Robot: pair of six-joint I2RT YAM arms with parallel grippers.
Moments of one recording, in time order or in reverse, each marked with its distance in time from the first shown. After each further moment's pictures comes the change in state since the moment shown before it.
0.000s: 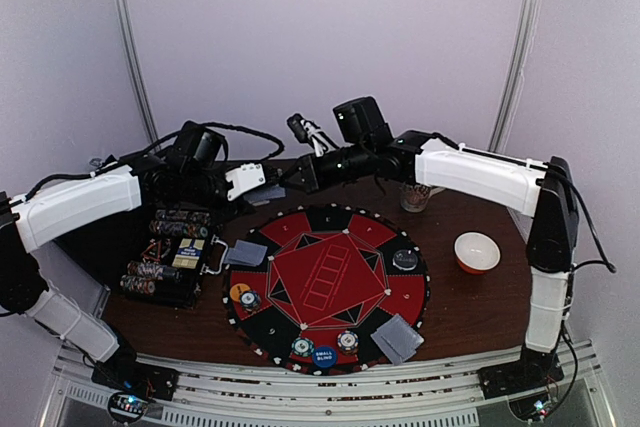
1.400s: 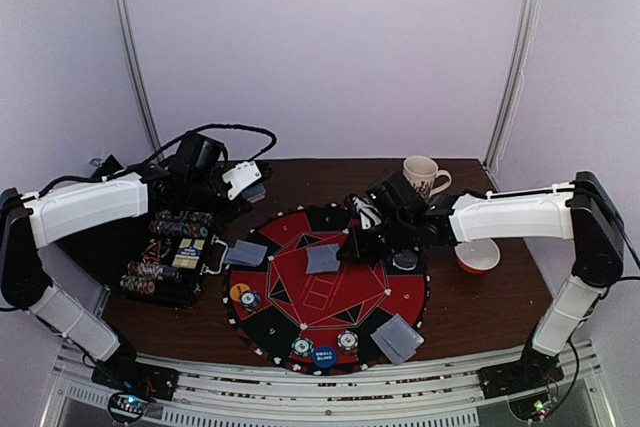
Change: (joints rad) left arm 0.047 0.030 -0.084 0.158 -0.075 -0.158; right arm 0.014 -0.279 -0.669 0.081 0.238 0.326
